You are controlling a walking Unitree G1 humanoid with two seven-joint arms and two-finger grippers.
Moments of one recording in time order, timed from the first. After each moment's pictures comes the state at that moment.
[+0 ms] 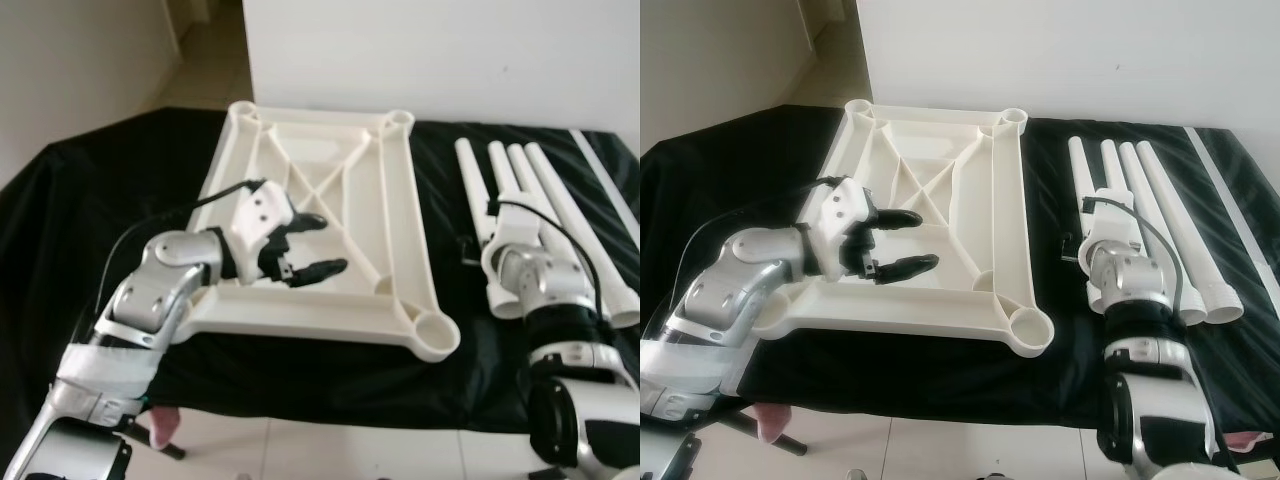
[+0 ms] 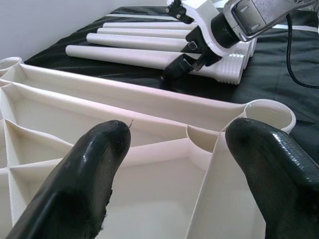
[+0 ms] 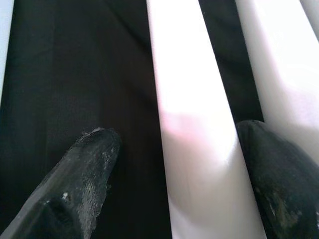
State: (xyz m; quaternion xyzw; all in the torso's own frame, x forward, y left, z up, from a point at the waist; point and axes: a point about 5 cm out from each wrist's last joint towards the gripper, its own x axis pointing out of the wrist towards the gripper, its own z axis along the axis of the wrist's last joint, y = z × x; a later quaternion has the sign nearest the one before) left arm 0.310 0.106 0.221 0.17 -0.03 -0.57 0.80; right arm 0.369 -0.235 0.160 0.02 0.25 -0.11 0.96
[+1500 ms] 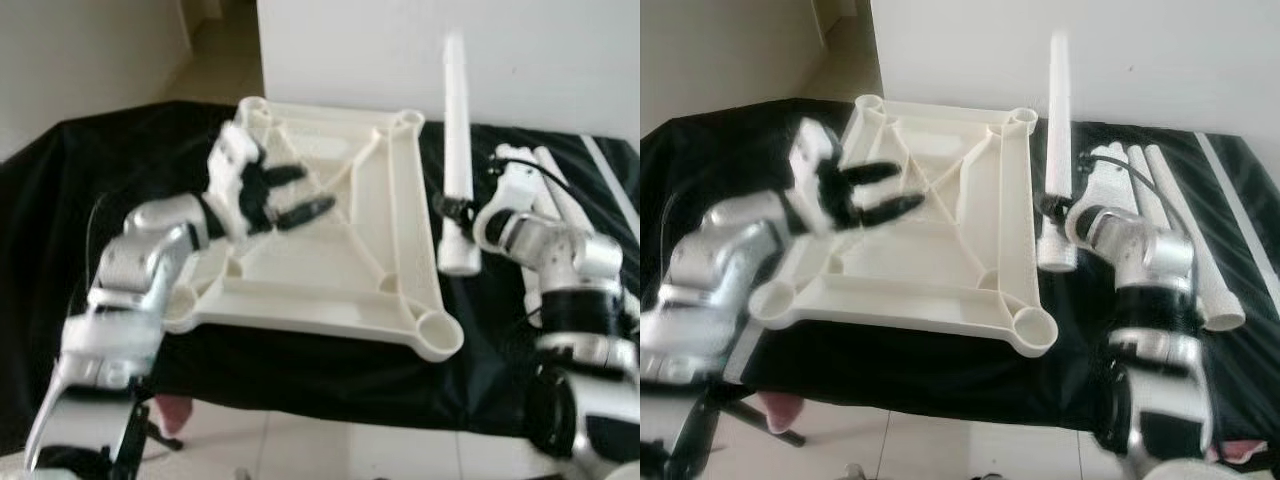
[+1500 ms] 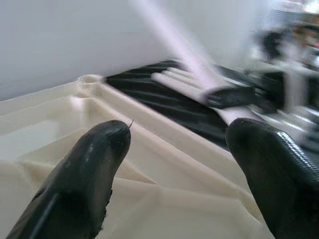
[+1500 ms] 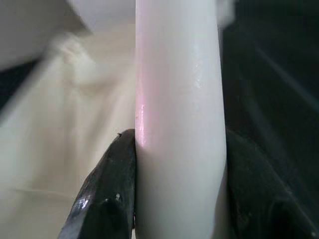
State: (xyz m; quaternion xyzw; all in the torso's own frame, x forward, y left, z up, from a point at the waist) left arm 0.358 0.129 0.268 0.03 -0.05 -0.45 0.89; right arm 0.360 -0.188 0.224 0.15 0.05 0.12 0.98
